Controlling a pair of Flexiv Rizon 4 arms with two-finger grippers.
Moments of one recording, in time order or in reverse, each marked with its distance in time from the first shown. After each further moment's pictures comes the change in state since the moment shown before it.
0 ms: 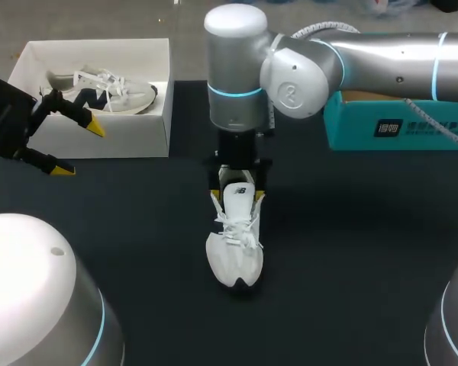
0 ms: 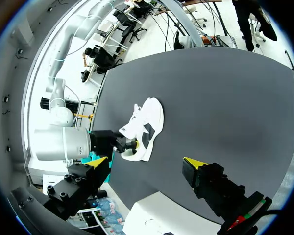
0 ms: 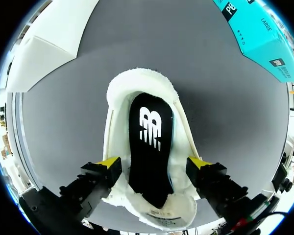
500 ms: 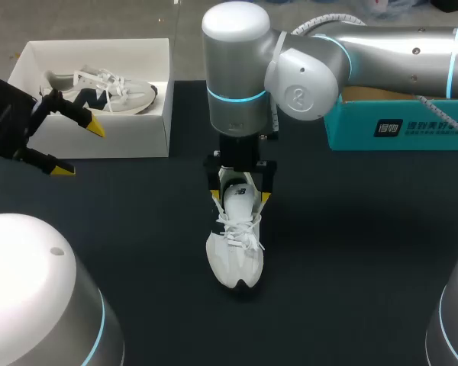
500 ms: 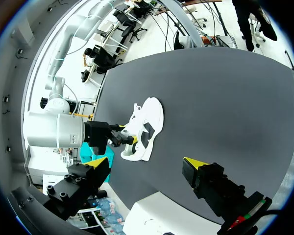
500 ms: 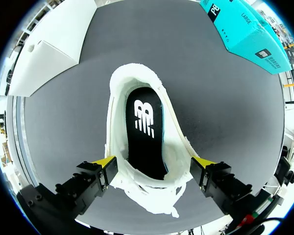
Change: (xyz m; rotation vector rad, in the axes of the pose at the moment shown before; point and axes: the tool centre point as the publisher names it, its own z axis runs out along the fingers) left arm 0.000 0.000 0.000 0.000 0.000 0.000; right arm -0.008 -0.023 -0.023 -0.092 -0.022 0.063
